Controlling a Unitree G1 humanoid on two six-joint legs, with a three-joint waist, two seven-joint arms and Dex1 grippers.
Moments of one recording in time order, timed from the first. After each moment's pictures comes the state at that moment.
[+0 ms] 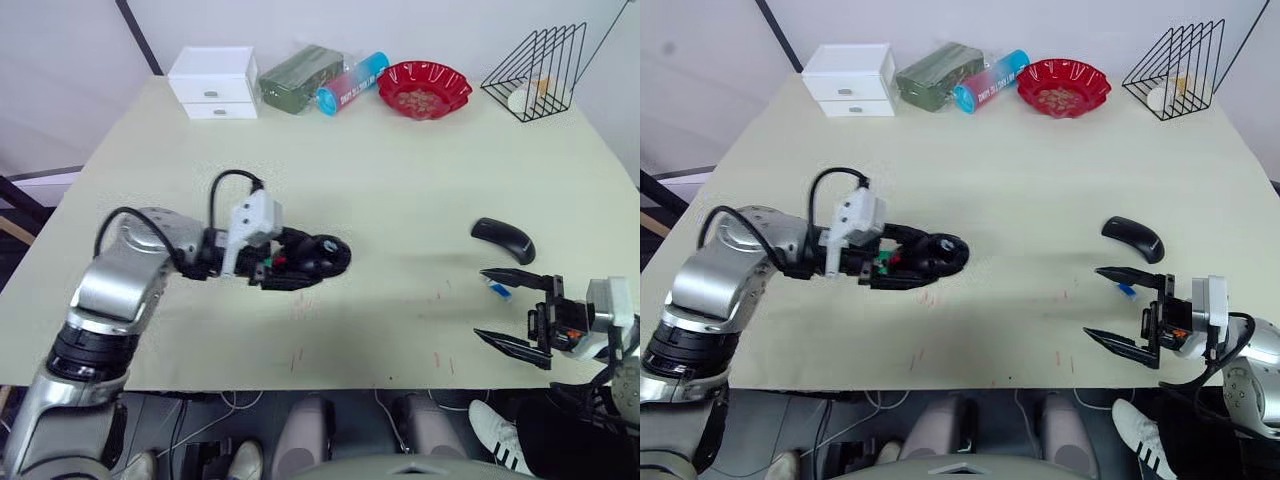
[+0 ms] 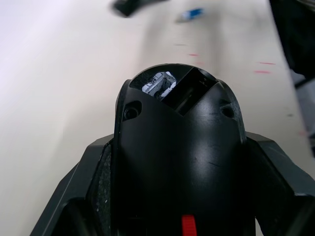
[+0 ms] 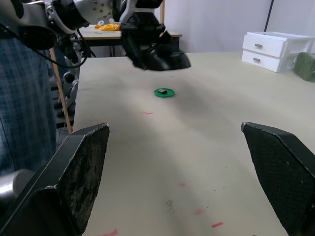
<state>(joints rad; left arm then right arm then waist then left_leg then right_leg) -0.48 0.86 -0.11 -0.31 -0.39 0.63 -1.26 0.11 -0.59 -0.25 -0.17 0.69 -0.04 1.39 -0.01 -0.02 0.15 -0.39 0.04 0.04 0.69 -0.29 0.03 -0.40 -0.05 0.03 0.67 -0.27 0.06</state>
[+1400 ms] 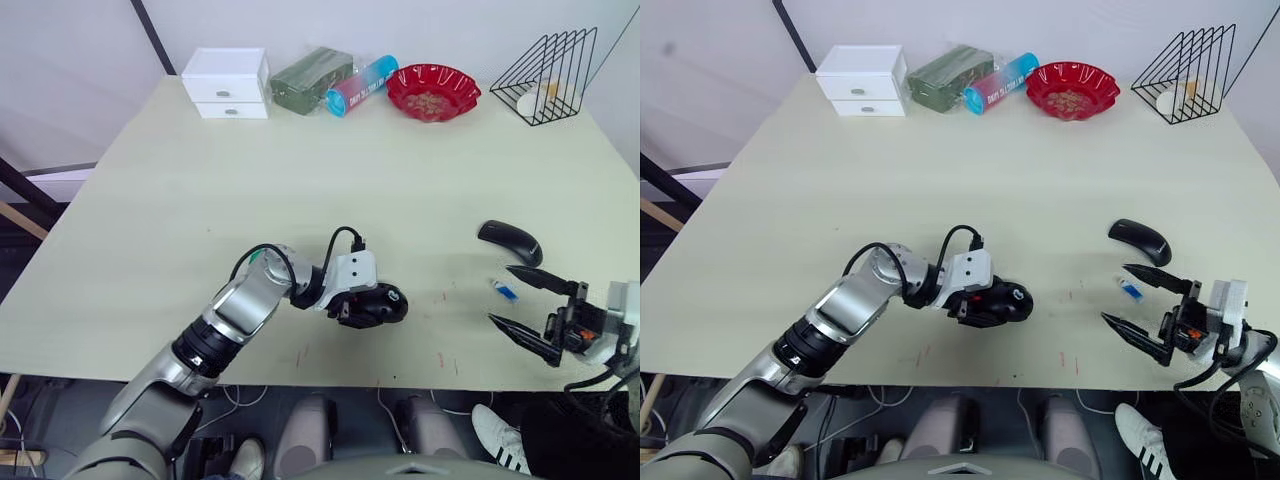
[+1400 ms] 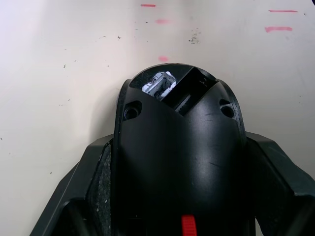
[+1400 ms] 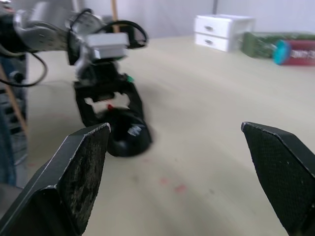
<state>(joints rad) -0.57 0.57 -0.54 -0.13 -0.08 0.55 -1.11 0.21 -0.59 -0.35 -0.13 0.67 -0.05 1.26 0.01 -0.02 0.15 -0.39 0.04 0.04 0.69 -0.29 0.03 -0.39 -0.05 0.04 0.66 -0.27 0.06</state>
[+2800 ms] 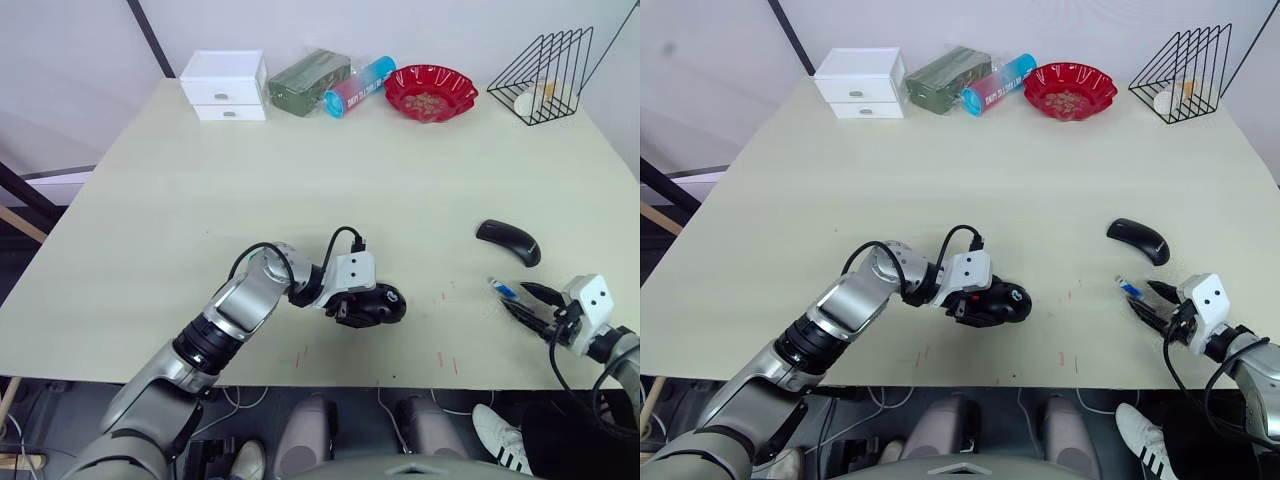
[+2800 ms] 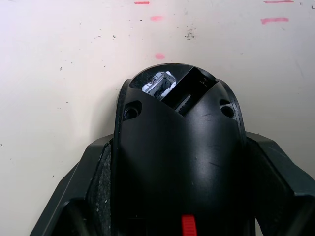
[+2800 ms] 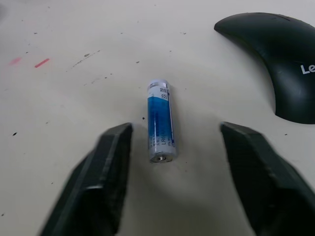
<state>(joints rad) -0.57 0.57 -0.54 -0.10 -0.05 0.50 -1.15 0.18 -0.63 -0.28 -0.04 0.36 0.13 0.85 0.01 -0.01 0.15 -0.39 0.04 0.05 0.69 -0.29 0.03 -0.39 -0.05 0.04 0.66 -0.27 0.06</state>
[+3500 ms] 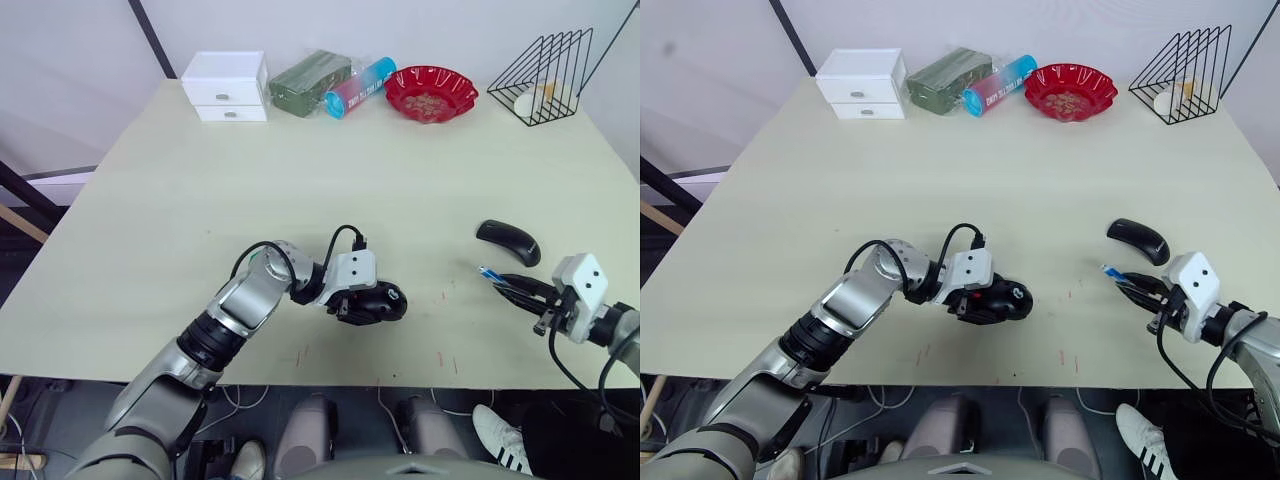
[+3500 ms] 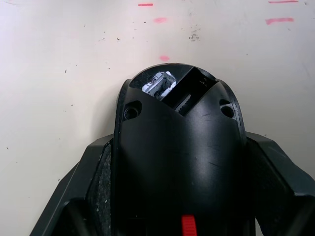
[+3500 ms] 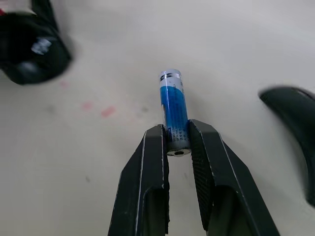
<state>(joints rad) -0.59 0.55 -0.54 -0.06 -0.04 0.47 -1.16 0.14 -0.75 -0.24 -0.36 0.44 0.39 0.85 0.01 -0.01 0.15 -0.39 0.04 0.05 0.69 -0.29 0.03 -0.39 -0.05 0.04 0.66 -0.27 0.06</state>
